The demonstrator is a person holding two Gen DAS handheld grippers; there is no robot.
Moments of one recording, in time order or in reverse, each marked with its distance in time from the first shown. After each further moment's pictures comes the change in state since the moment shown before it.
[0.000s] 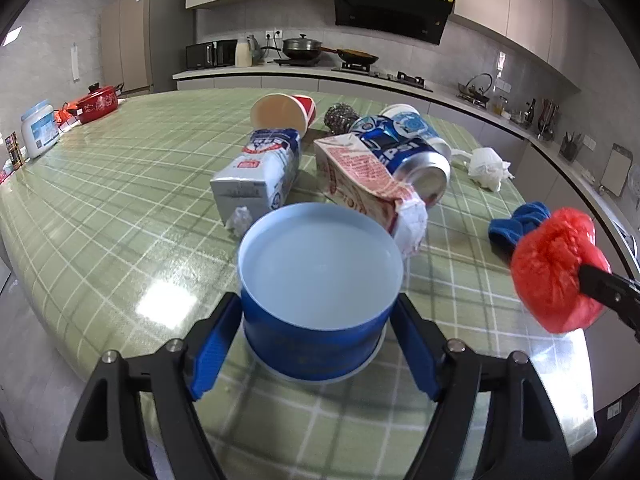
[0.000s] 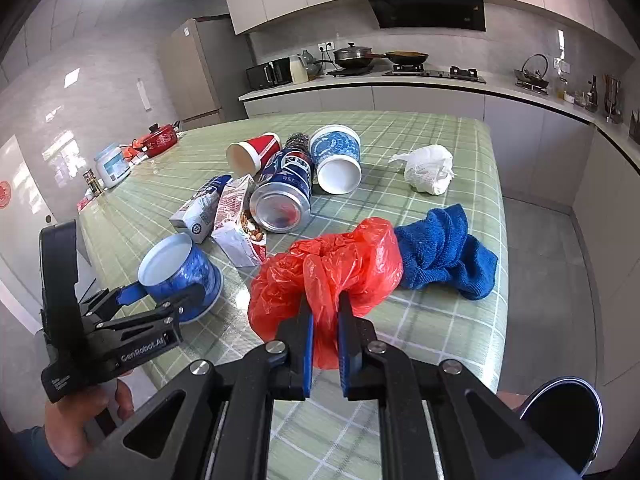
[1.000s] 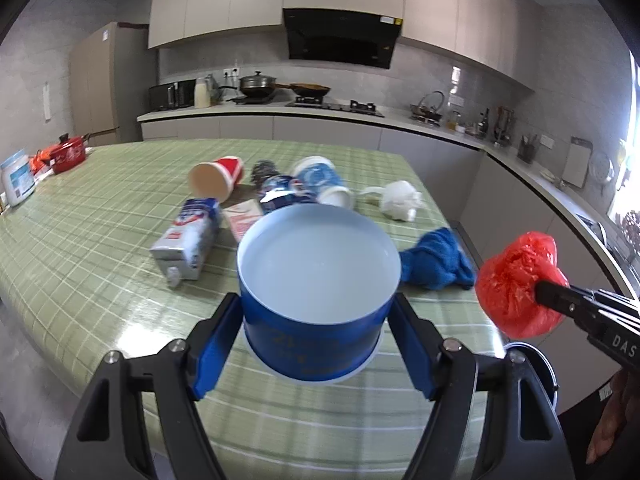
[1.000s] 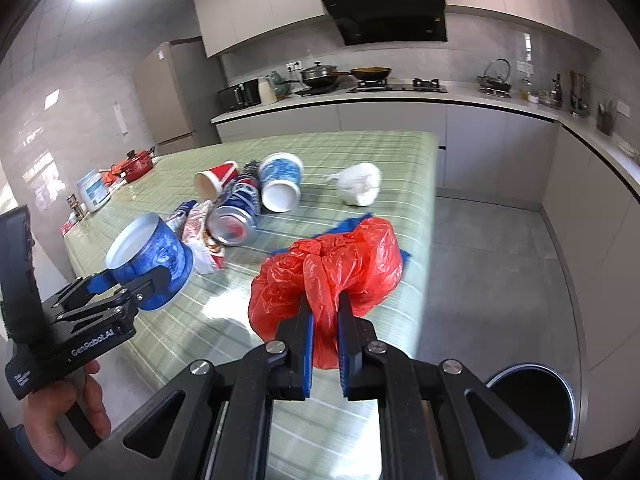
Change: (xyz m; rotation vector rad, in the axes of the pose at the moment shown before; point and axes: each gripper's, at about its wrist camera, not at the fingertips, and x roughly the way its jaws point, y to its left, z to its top) left arm -0.067 -0.078 0.007 0.096 -0.115 -0.114; right arm -0.067 -0.052 -0.013 0.064 -0.069 -0.090
